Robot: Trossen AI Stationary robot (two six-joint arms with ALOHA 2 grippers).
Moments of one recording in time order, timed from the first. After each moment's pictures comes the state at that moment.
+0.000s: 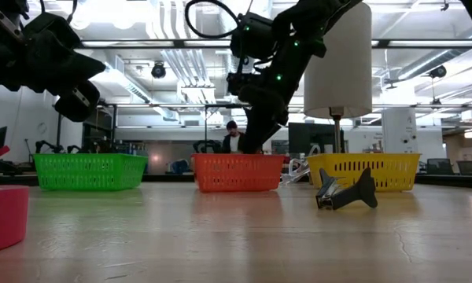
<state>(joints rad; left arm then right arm) -0.23 0.43 0.01 0.40 -0.07 -0.43 -0.13 1.91 1.35 -0.52 0.11 0.10</state>
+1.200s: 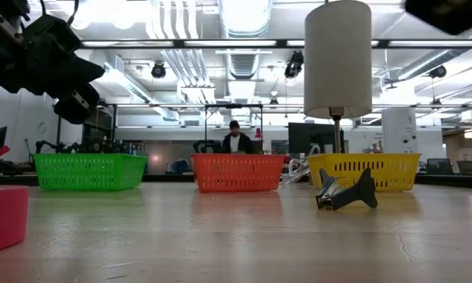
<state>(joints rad) -0.23 0.43 0.01 0.38 -0.07 -0.43 0.78 1.75 1.30 -0.76 0.25 0.66</state>
